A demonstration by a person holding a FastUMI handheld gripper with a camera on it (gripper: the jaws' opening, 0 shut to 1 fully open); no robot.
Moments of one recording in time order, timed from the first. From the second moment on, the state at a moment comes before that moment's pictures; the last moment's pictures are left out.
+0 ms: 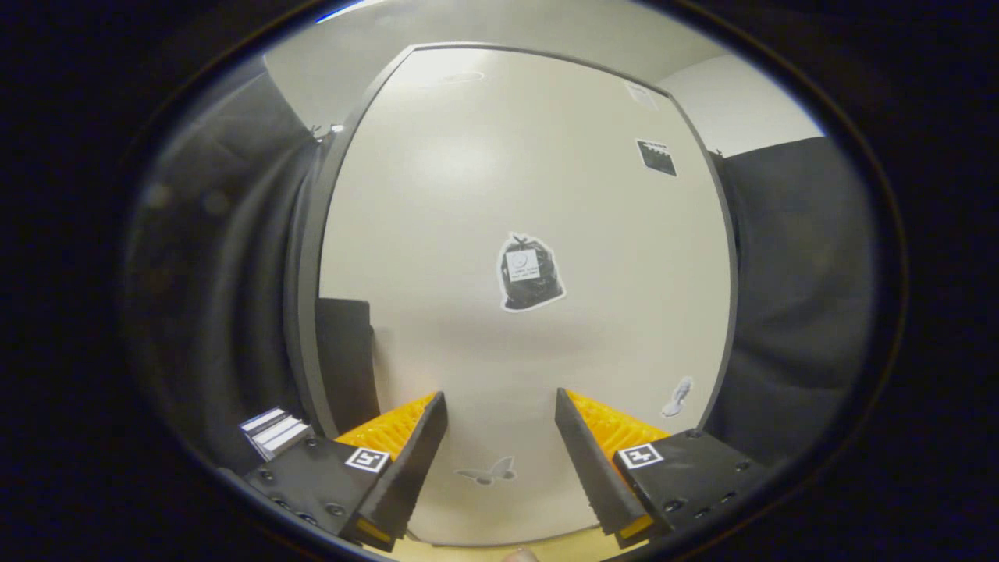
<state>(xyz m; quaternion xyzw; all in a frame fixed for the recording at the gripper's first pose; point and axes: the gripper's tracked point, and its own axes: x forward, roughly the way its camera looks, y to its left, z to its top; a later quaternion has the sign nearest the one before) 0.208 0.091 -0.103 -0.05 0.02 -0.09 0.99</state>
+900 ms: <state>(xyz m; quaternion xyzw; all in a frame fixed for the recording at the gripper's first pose) 0.079 -0.133 -0.104 -0.14 -0.02 -0.07 0.99</state>
